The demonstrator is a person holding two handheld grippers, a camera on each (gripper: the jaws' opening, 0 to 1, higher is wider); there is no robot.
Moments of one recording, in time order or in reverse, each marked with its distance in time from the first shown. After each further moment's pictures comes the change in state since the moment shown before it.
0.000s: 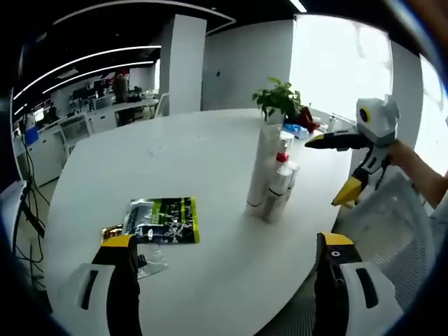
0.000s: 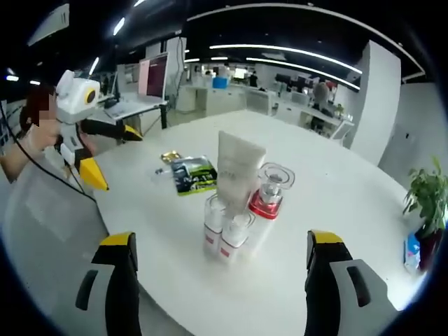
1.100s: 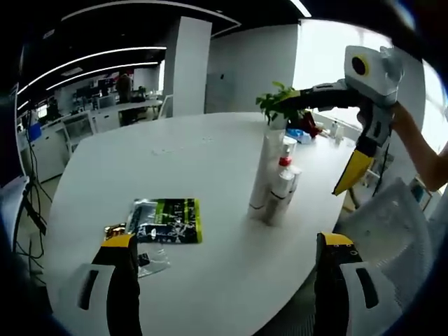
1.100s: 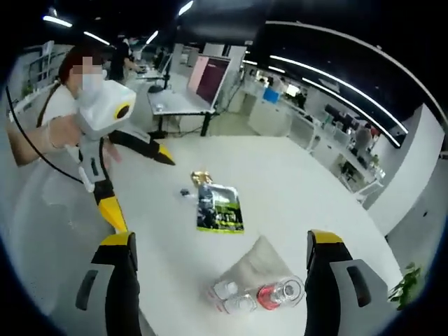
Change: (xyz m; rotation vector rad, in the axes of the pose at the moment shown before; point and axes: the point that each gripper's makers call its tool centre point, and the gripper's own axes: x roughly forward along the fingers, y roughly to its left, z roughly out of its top) left arm -0.004 0.005 -0.001 -0.014 -0.009 0.013; right arm 0.039 0.046 0.095 -0.368 -0.008 0.188
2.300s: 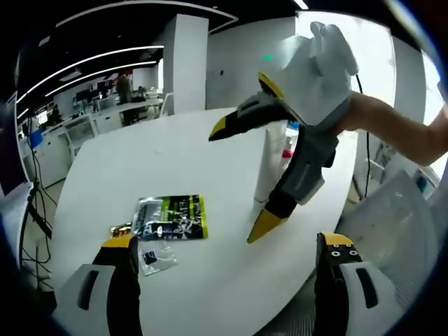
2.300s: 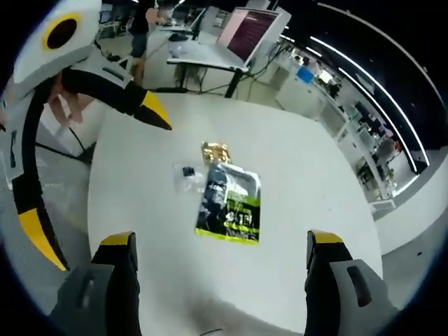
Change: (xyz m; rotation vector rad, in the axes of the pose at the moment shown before) left arm -0.004 0.001 -0.004 0.037 0.023 0.022; right arm 0.114 0.013 -0.011 -0.163 0.213 0.096
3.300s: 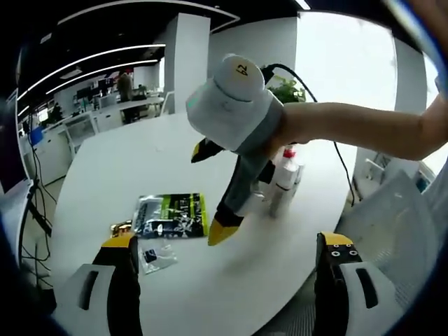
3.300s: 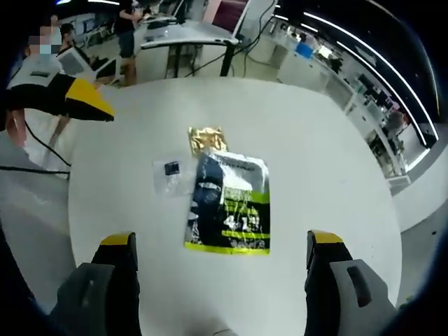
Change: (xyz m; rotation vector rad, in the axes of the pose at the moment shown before) left arm 0.000 0.002 -0.003 -0.012 0.008 0.003; right arm 0.060 -0.014 -0.016 0.134 0.101 0.072
